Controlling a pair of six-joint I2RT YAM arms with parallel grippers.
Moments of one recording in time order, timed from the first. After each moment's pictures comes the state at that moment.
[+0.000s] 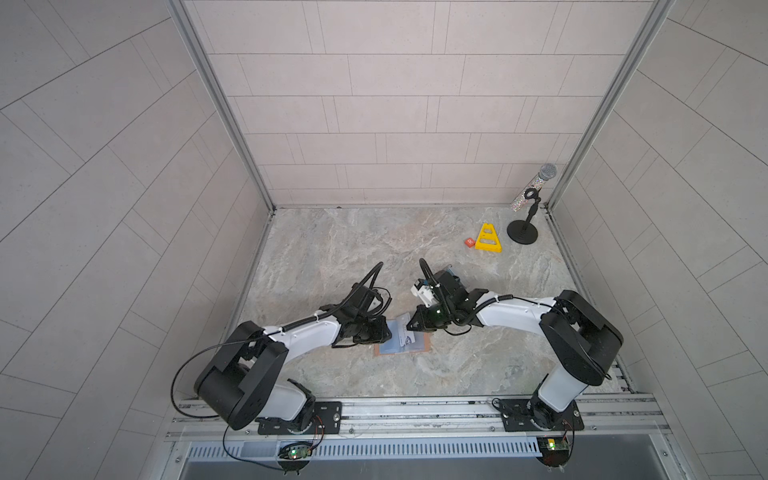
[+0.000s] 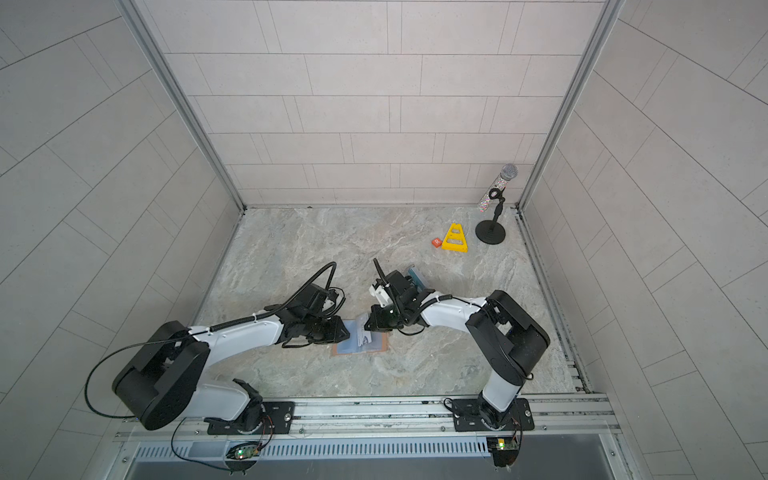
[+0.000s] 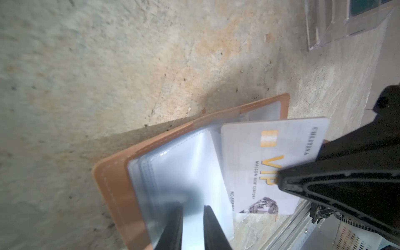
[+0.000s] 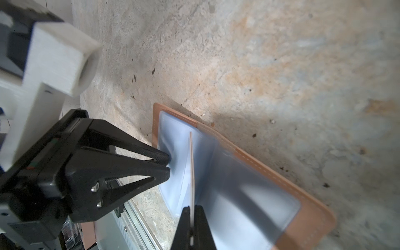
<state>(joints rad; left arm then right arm) -0.57 1.41 0.56 -0.25 0.42 -0.58 0.71 1.67 0.85 -0.13 -0.52 0.68</state>
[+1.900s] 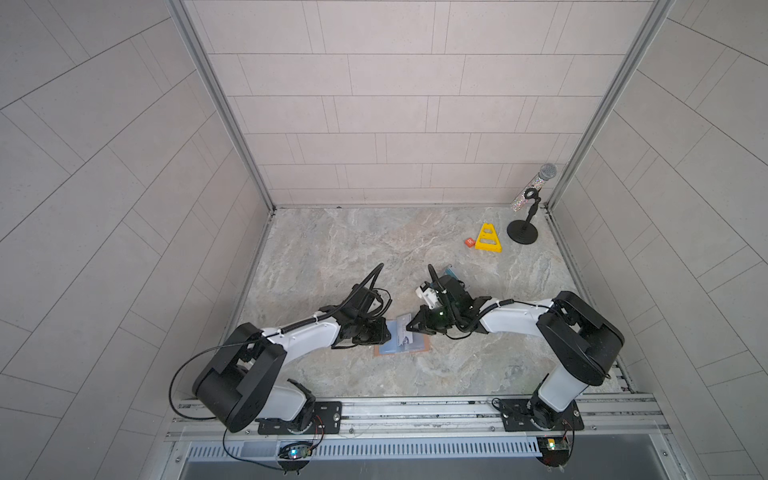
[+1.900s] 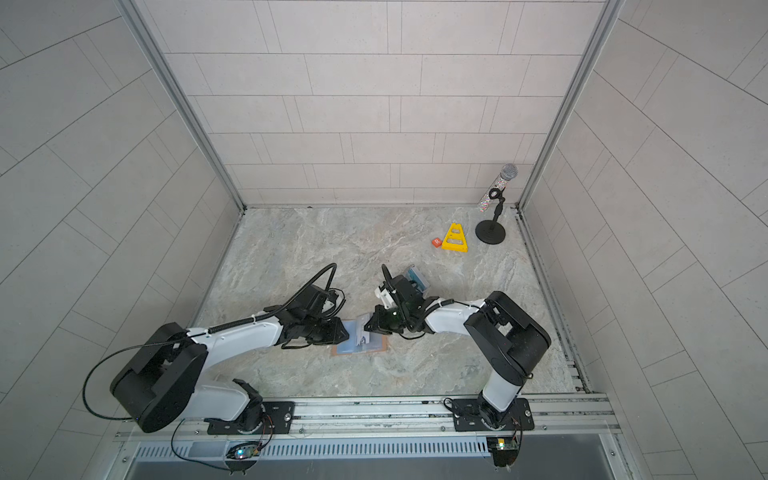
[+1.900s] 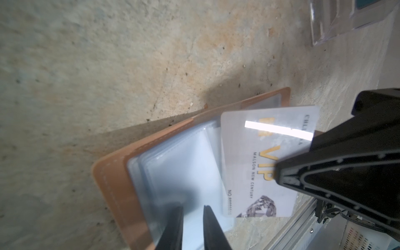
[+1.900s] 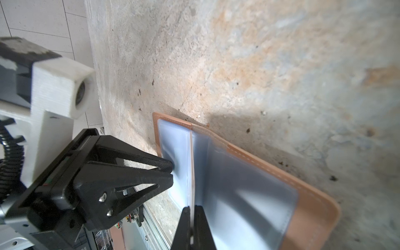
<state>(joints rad) -0.58 1.39 0.55 -0.26 0.39 -0.57 0.70 1.67 0.75 0.07 -0.57 0.87</state>
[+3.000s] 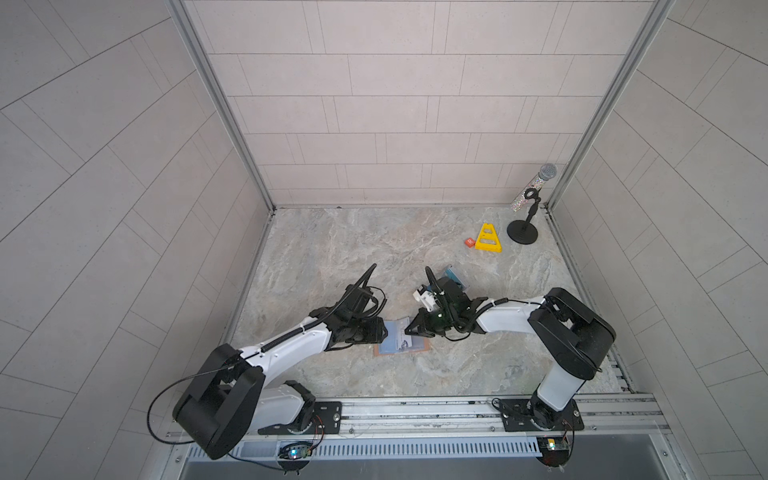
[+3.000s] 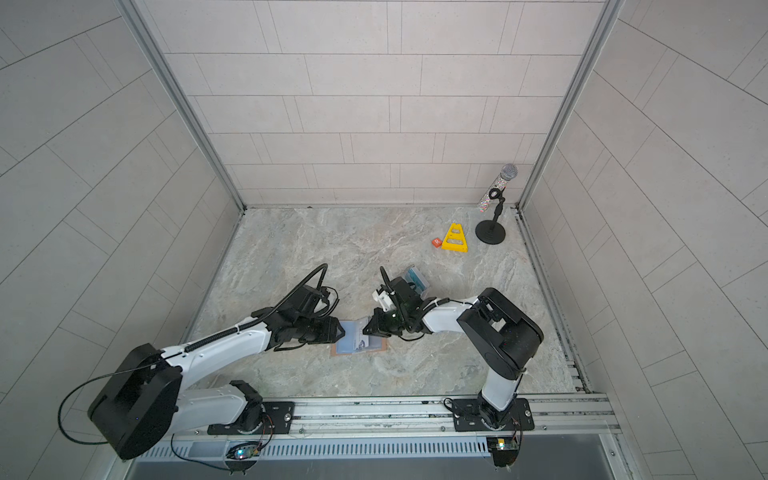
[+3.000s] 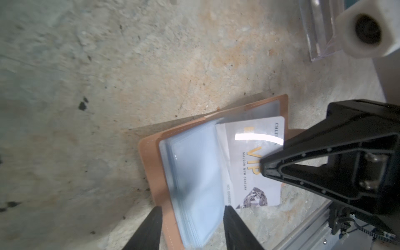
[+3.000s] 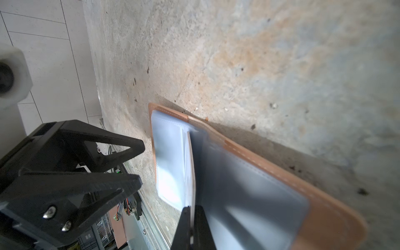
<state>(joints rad) -0.58 1.25 0.55 -0.38 0.27 -0.57 0.70 1.72 0.75 0.10 -0.61 0.84</state>
